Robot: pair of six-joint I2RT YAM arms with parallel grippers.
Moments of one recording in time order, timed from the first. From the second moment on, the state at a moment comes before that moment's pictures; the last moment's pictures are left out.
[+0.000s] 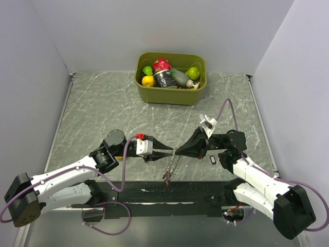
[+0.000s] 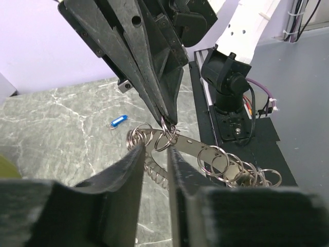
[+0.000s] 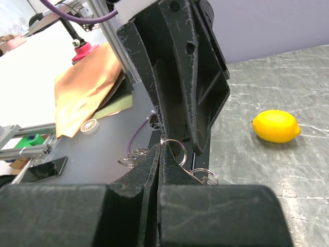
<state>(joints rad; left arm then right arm) -0.91 0.97 0.57 0.47 0.69 0.18 0.48 0.91 0.39 0.98 -1.17 0.74</state>
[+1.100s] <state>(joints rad) -0.91 1.11 0.69 0.39 0.70 0.08 0.47 0.91 0.36 0.96 -1.18 0.70</state>
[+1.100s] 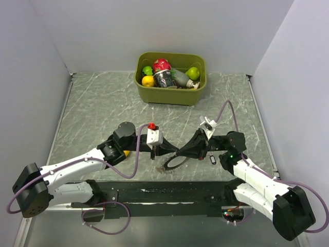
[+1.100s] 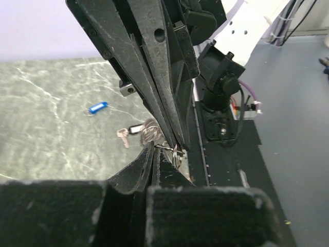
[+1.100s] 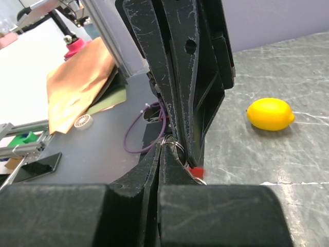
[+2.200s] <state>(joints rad) -0.92 1.03 0.65 0.33 0.60 0.07 0.47 0.89 0.35 0.91 -1.13 0.67</state>
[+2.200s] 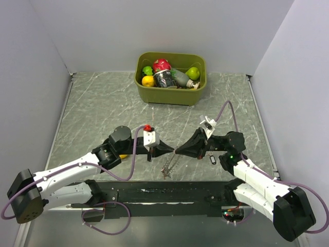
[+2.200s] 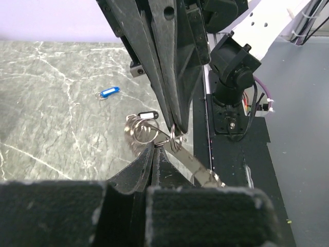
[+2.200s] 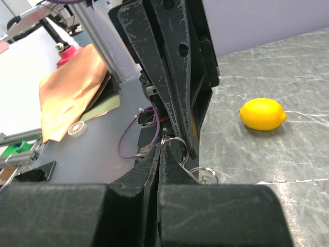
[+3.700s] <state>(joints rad) -0.92 0.99 0.60 0.36 0.67 0.05 0.48 0.87 0.35 0.88 -1.07 0.68</state>
